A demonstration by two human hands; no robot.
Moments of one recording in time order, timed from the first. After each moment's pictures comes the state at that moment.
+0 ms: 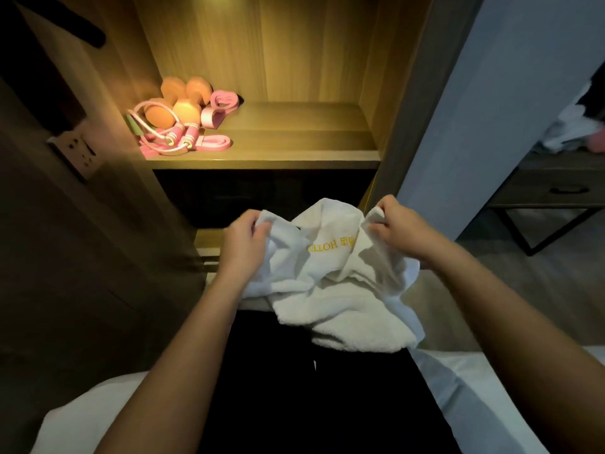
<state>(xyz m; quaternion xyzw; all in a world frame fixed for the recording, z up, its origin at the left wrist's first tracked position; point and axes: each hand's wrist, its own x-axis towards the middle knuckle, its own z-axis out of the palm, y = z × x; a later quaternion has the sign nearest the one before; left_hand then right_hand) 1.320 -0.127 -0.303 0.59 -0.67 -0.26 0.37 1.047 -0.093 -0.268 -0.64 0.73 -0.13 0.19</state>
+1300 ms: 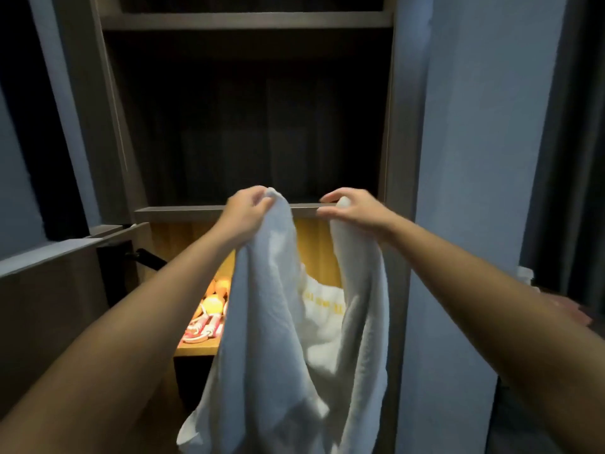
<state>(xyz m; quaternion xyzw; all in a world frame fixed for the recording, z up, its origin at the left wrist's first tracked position) 1.304 -0.206 0.039 0.41 -0.76 -0.09 0.49 1.072 -0.172 0.042 -0.73 0.53 -0.43 0.11</state>
